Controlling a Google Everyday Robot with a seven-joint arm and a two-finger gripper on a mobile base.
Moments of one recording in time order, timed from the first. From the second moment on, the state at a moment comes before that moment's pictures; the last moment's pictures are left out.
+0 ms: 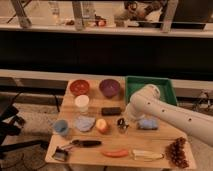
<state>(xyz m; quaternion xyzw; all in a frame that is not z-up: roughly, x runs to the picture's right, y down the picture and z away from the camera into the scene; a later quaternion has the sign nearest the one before) 0.125 0.170 0.780 -0.27 -0.11 -0.08 0.95</state>
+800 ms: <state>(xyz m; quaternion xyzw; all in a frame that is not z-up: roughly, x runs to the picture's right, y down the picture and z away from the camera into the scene) 0.116 0.170 0.787 -0.27 -0.12 -0.08 0.95</state>
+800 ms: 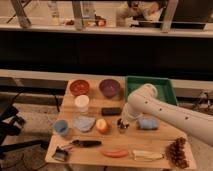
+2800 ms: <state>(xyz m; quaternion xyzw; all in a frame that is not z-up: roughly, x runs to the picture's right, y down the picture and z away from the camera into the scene) 0.117 0.173 0.787 -0.28 -0.12 -0.08 0.95</state>
